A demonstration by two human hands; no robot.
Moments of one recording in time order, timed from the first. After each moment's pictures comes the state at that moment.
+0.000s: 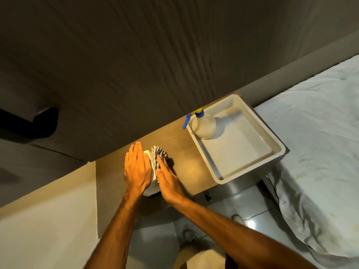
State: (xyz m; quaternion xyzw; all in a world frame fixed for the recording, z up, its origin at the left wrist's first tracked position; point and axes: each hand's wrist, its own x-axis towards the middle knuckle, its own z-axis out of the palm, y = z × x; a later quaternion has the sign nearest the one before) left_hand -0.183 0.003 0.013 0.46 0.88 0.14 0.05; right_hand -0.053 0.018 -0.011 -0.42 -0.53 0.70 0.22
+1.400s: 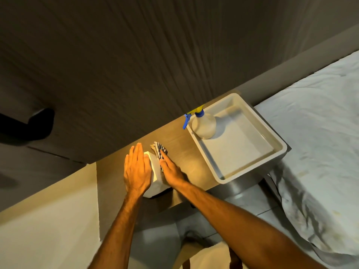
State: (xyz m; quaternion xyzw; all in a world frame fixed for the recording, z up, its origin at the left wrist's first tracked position) left_hand -0.177 0.005 0.027 0.46 0.88 0.13 0.05; right_hand -0.059 0.063 -0.015 -0.40 -0.55 0.71 0.19
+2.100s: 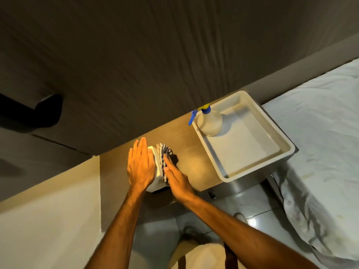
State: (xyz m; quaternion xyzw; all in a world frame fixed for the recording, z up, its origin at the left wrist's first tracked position) left_hand -0.178 0.004 0.023 0.46 0.88 0.13 0.03; right_hand -0.036 0.022 -0.016 -0.38 -0.51 0.75 0.18
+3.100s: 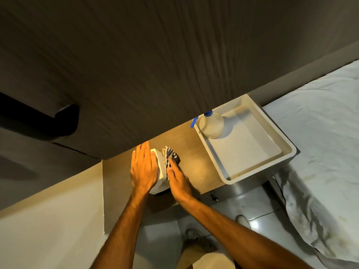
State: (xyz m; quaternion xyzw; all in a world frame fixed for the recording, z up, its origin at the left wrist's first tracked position) left_hand -0.177 0.004 0.026 0.45 0.88 0.14 0.06; right_hand -0.052 0.018 -0.027 -0.44 -0.53 0.69 0.23
